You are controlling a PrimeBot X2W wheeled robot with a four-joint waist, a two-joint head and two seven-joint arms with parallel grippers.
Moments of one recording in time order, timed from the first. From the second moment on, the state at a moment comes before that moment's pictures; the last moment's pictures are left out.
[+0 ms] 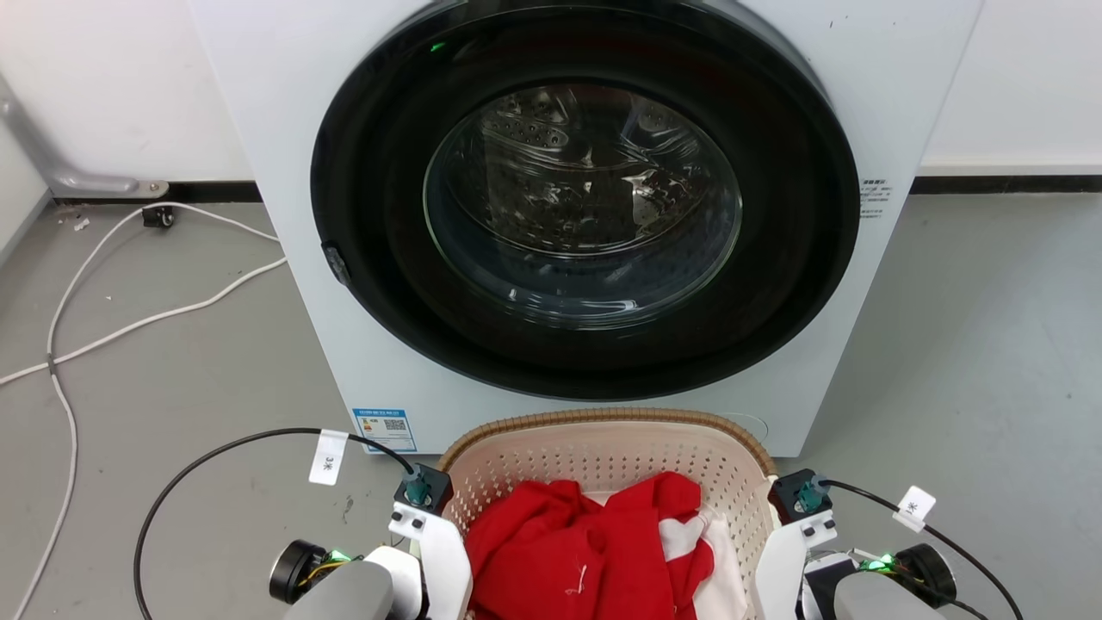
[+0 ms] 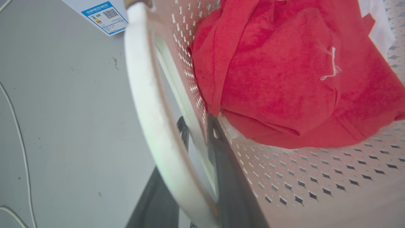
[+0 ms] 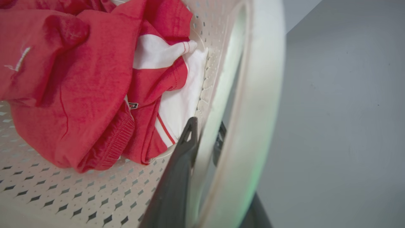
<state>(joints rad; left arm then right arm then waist) -0.61 0.12 -0.92 1.23 -0.71 -0.13 0.20 -0.53 -0.05 0.51 1.27 0.27 0.13 0.14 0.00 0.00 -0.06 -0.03</state>
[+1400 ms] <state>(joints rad) -0.61 0.15 -1.09 1.22 -0.88 -0.13 0.25 -0.51 -0.05 0.57 1.29 0.35 0.13 0.17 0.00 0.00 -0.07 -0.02</state>
